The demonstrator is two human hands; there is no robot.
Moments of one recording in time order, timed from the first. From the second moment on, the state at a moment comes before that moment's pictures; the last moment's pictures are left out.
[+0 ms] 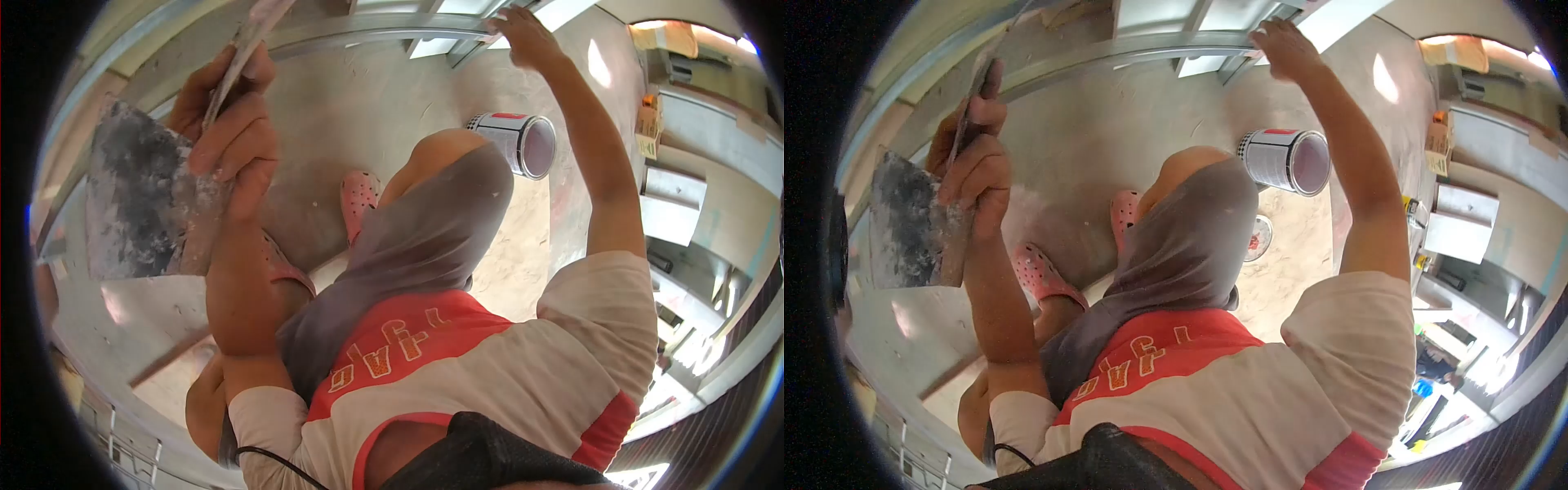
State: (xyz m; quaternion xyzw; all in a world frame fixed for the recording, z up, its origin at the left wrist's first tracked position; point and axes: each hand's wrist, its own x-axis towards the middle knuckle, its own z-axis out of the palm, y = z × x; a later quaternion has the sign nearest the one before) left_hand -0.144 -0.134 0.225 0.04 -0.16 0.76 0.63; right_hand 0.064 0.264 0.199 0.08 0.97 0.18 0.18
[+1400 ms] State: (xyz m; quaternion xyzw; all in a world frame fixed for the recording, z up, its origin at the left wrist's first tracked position) left_hand -0.110 -0.186 0.206 -0.07 -0.07 0.79 0.60; right_hand 0.039 0.236 0.161 0.13 0.79 0.51 0.32
